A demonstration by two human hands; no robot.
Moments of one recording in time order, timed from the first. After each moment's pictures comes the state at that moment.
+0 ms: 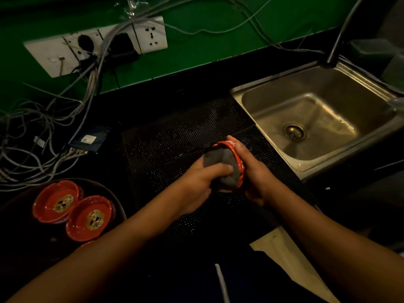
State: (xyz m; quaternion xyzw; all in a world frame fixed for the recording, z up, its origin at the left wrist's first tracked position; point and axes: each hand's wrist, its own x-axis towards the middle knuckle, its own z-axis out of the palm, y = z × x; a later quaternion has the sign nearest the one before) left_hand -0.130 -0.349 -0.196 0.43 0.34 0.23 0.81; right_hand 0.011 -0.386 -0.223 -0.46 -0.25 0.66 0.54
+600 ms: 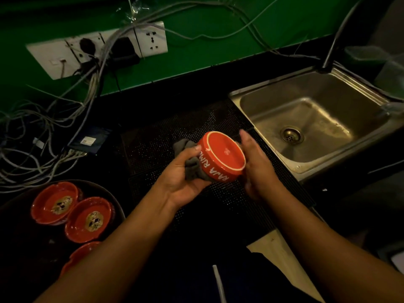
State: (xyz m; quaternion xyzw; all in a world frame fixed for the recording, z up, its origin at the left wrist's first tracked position) left_hand -0.149 -0.333 -0.193 0.23 0.32 0.29 0.87; right_hand 0.007 -0.384 -0.211 -0.55 -0.27 0.54 0.57
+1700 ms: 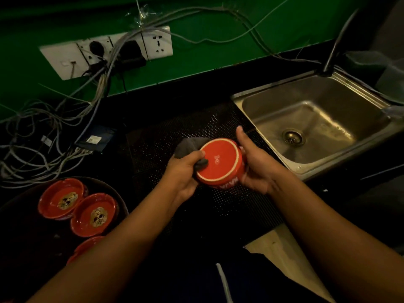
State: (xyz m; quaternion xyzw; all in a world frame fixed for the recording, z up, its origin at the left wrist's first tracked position) left_hand -0.143 -0.334 -0.204 0.30 0.46 0.38 0.74; right_hand 0.008 -0.379 -0.186 -0.53 -0.21 0.68 0.47
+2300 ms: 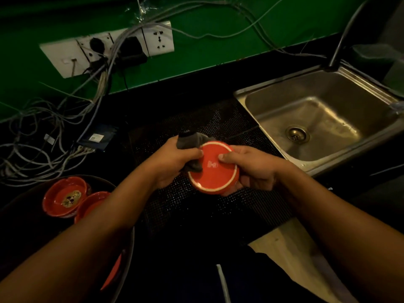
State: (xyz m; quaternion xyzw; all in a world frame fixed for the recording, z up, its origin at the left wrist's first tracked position) left_hand -0.178 -0.308 -0.174 0.58 0.40 0.20 0.68; right_hand 0.011 -0.375 -0.183 -0.50 -0.34 0.73 0.32
